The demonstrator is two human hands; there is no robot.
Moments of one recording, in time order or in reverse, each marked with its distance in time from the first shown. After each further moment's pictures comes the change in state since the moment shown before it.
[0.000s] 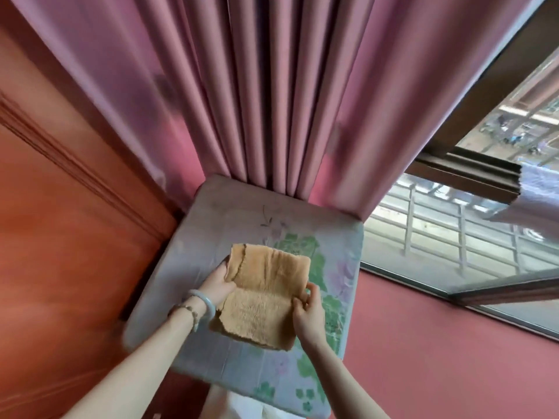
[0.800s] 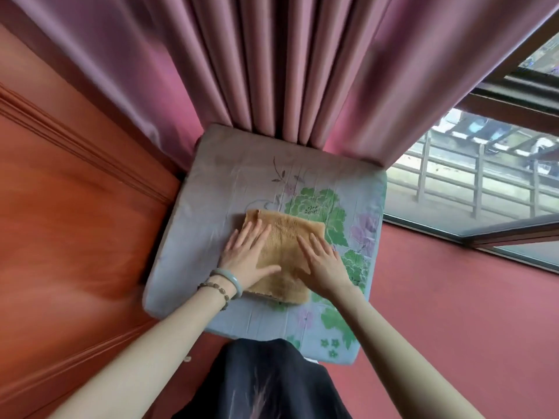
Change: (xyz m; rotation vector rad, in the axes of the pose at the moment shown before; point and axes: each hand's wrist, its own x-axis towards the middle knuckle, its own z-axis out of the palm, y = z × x) left_hand 0.019 -0.043 0.020 0.848 -0.039 0.319; right_hand 0.042 0.014 0.013 -1.045 -0.374 -0.349
